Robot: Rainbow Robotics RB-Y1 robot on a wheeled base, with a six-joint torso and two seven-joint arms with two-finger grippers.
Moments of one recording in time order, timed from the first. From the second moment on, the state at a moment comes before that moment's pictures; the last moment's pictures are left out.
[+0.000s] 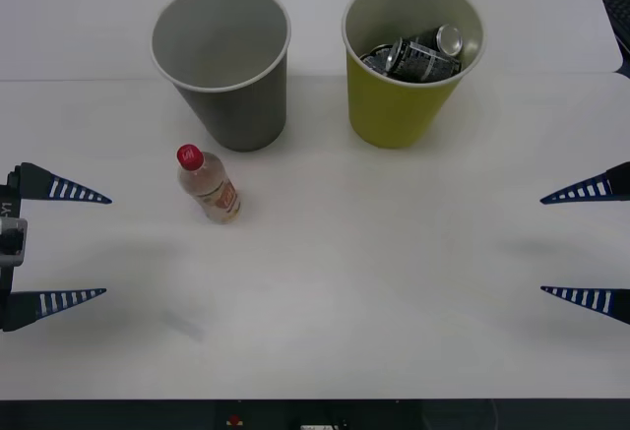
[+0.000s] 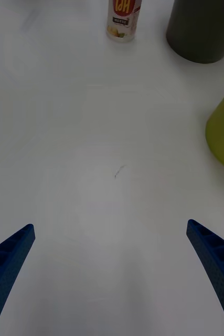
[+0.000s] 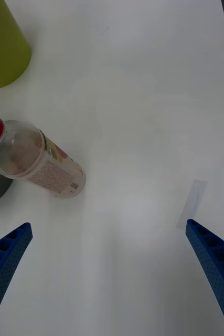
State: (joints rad) right arm 0.26 -1.13 -0.26 -2.01 1.31 -1.13 -0.09; left arm 0.26 1.13 0.26 -2.01 -1.31 -1.13 -0.09
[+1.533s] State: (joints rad) right arm 0.26 -1.13 -0.26 -2.01 1.31 -1.13 -0.09; left arm 0.20 1.13 0.03 -1.65 -0.89 -0.93 -0.11
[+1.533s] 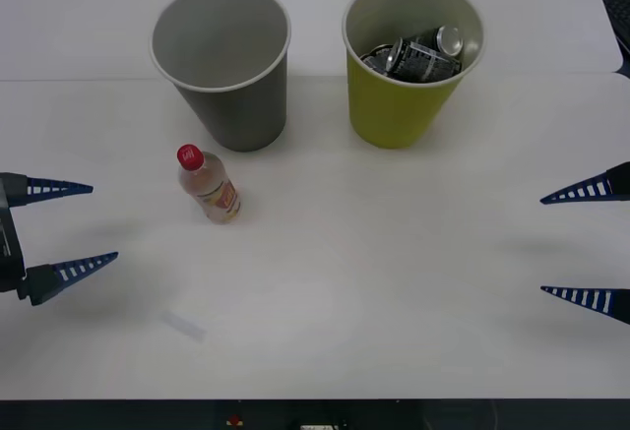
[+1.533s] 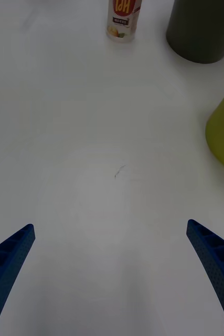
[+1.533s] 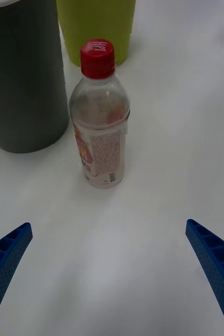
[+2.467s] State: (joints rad) right arm 0.26 -1.13 -0.26 -2.01 1.31 -1.13 -0.09; left arm -0.26 1.12 -0.67 -1.12 -0.15 -1.07 -0.69
